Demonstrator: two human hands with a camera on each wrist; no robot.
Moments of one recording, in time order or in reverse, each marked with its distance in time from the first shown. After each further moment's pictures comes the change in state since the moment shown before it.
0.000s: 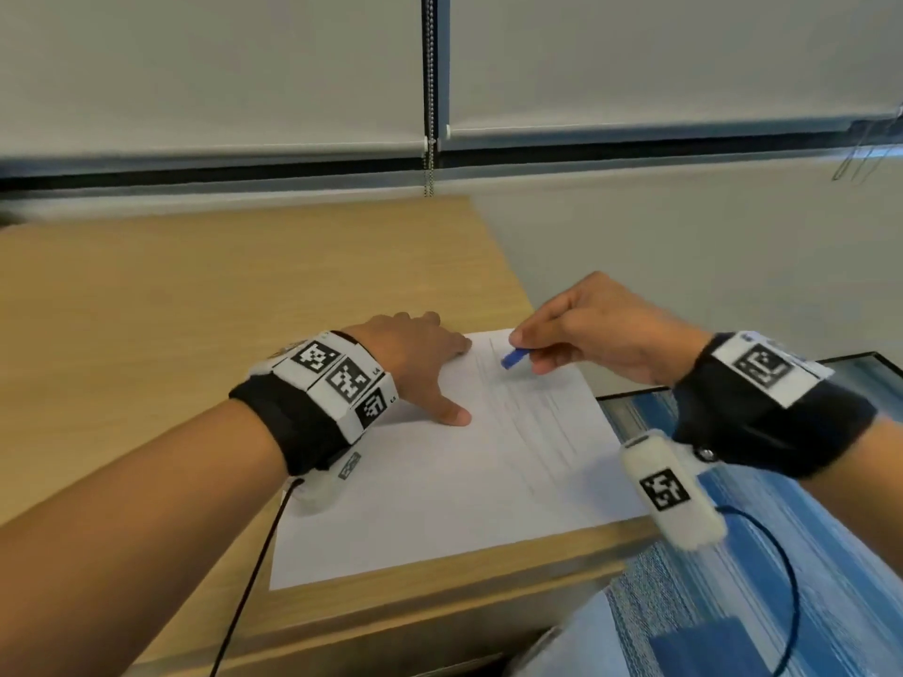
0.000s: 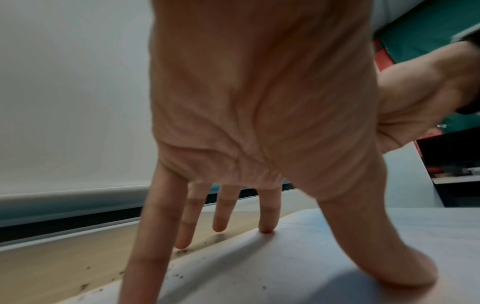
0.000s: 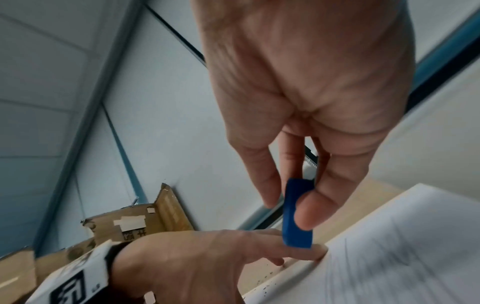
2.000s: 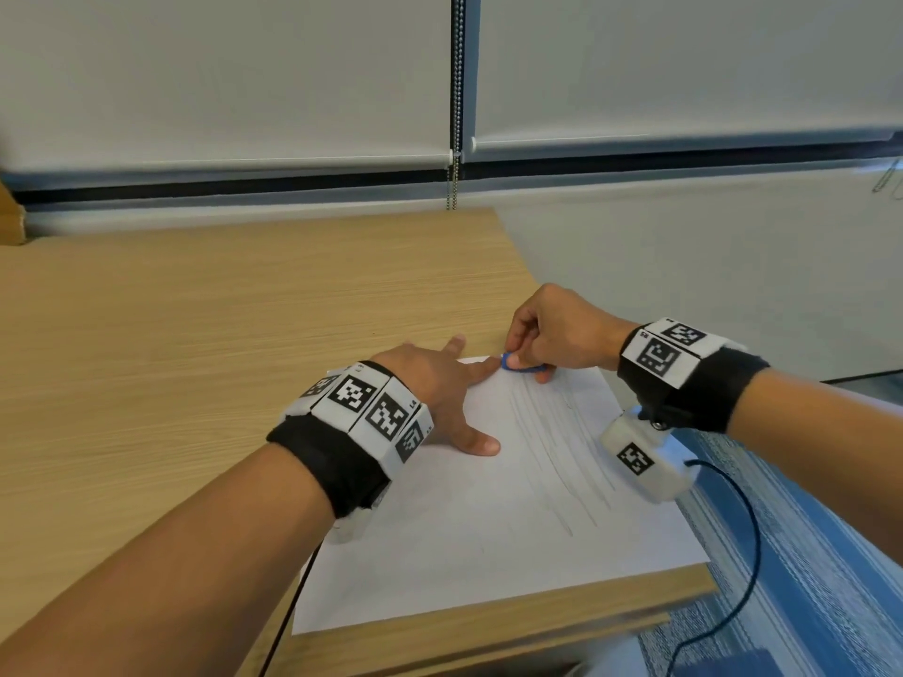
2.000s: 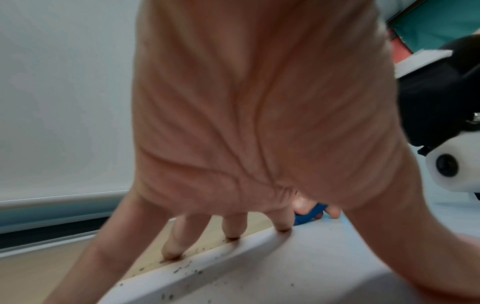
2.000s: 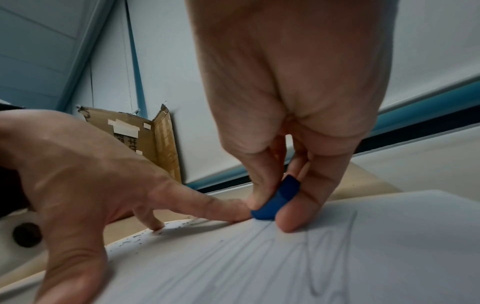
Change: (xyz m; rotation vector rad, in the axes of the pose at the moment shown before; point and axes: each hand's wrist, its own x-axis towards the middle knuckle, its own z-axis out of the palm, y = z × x) left_hand 0.001 -0.003 0.000 -0.041 -0.173 -0.072; right_hand 0.079 0.004 0.021 -0.505 -0.108 -0.149
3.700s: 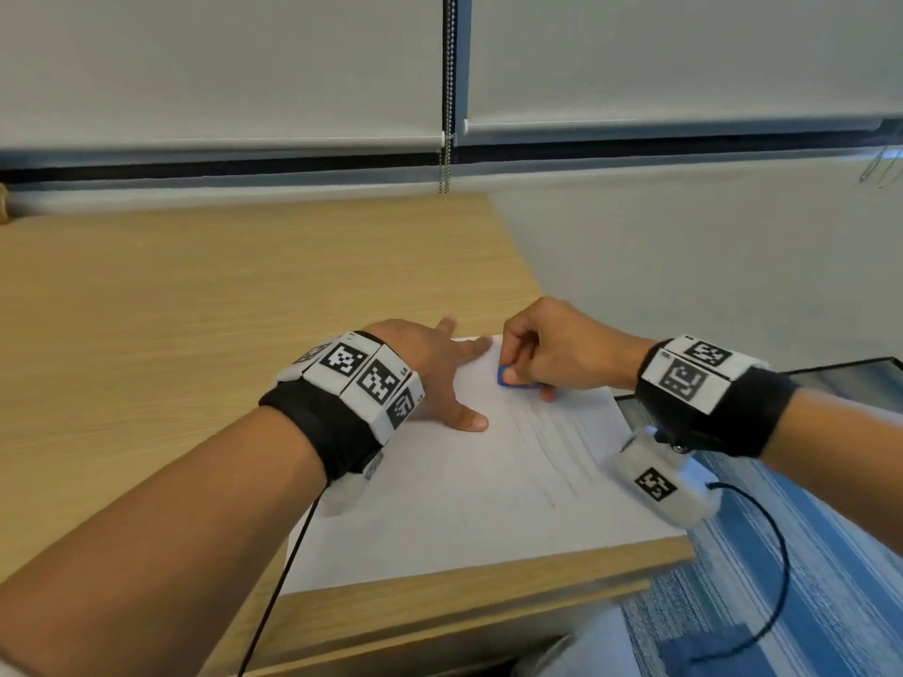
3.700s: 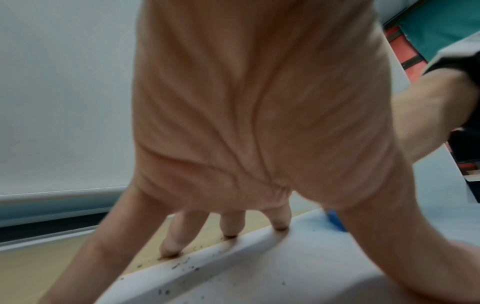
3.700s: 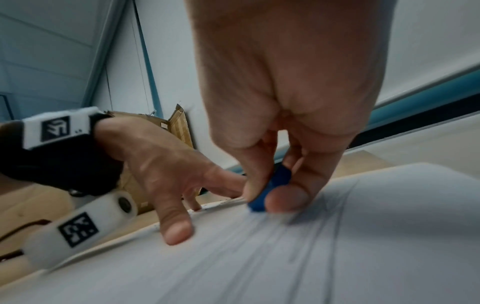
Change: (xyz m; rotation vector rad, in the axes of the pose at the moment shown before) left_hand 0.001 -0.001 -0.003 0.046 0.001 0.011; right_hand -0.033 0.005 0.015 -0.004 -0.064 -0.059
